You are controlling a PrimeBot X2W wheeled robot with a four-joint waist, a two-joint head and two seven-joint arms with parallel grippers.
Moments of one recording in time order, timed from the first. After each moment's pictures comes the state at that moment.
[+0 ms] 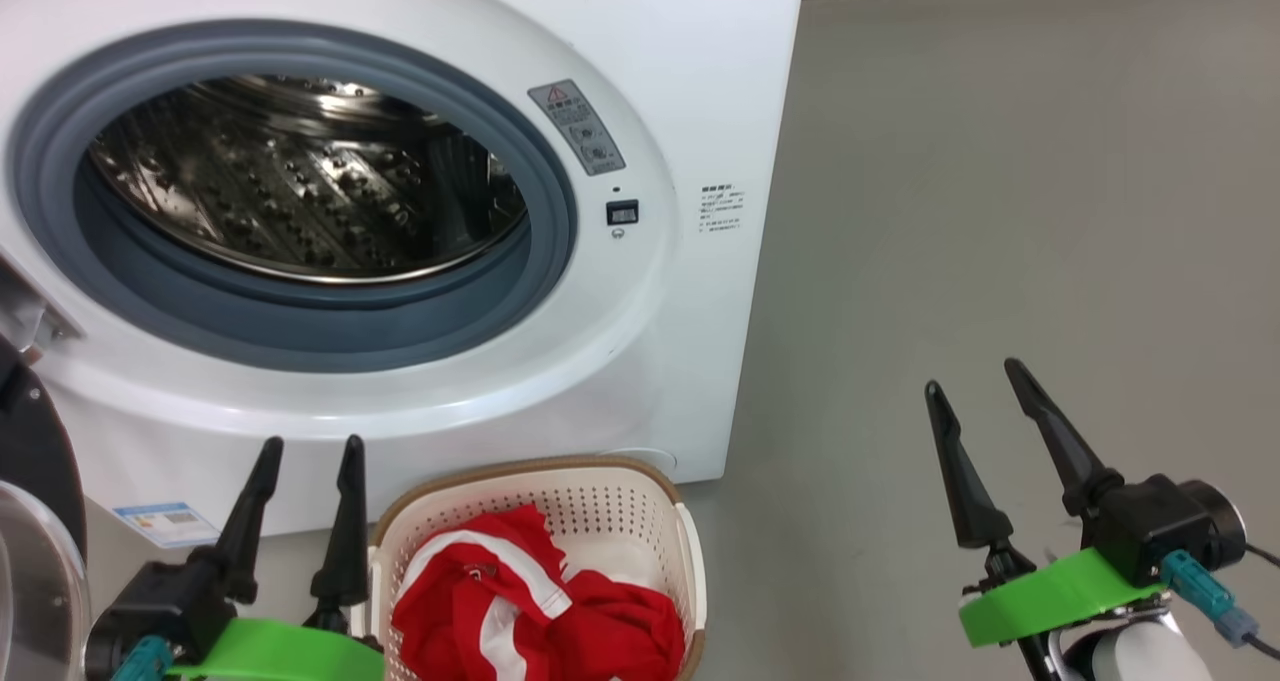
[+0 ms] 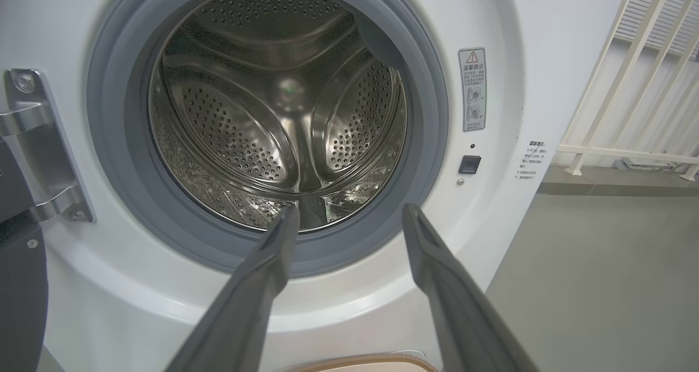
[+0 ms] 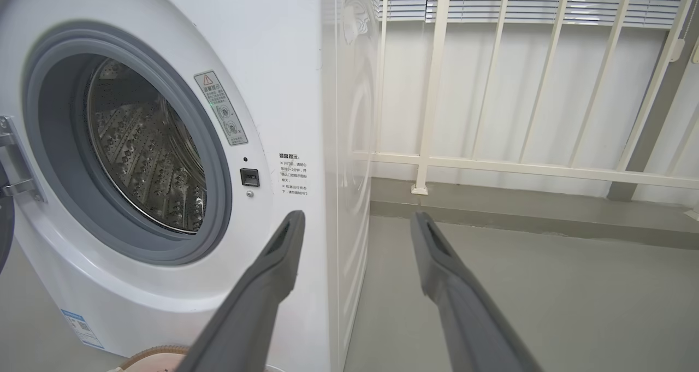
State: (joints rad) left arm -0.13 0.09 0.00 0.21 -0.28 -0.10 -0.25; right arm -0.08 -0.05 0.03 0.12 0.16 0.12 -0.26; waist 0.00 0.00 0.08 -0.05
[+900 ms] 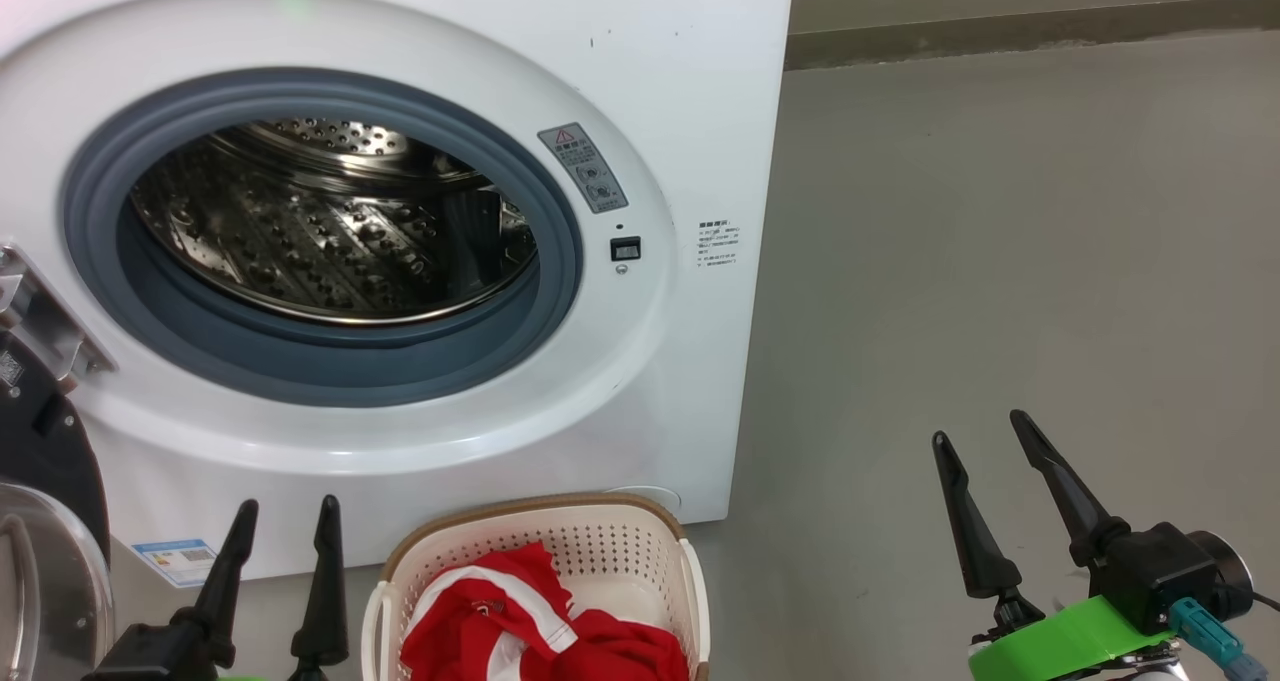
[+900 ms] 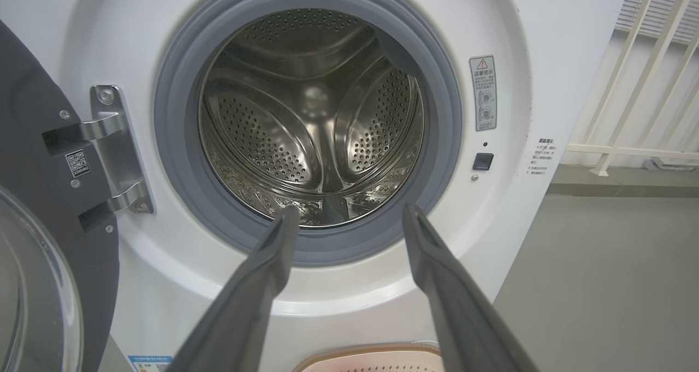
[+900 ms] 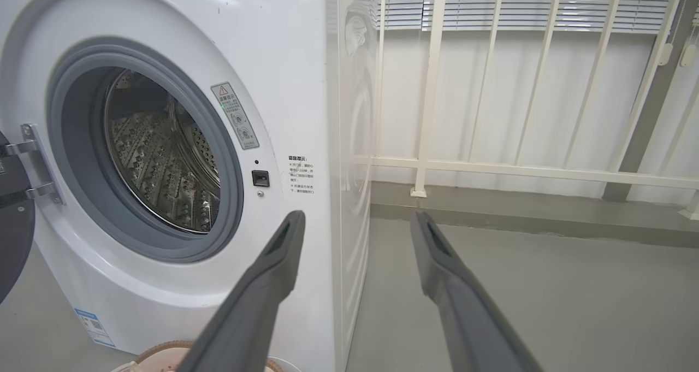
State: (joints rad) left arm -0.01 0.08 0.05 0.17 -0.25 -0.08 -0.25; right arm 0.02 -0.06 0.03 0.09 0.18 0.12 -0.26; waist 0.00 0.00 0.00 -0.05
